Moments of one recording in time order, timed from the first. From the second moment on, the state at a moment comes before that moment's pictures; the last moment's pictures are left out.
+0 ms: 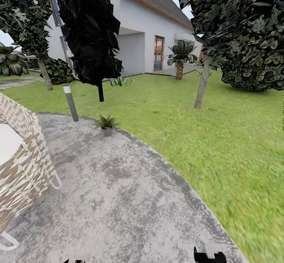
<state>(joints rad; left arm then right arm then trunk) -0.40 0.07 0.02 -0.06 -0.05 -0.35 0.00 -0.42 -0.03 -0.11 -0.05 0.19 -0.44 -0.23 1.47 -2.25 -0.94</state>
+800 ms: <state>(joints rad) -0.40 0.08 0.02 -0.06 -0.05 -0.35 0.00 -0.42 -0.03 -0.10 -0.05 0.19 -0.44 -0.23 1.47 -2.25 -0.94</state>
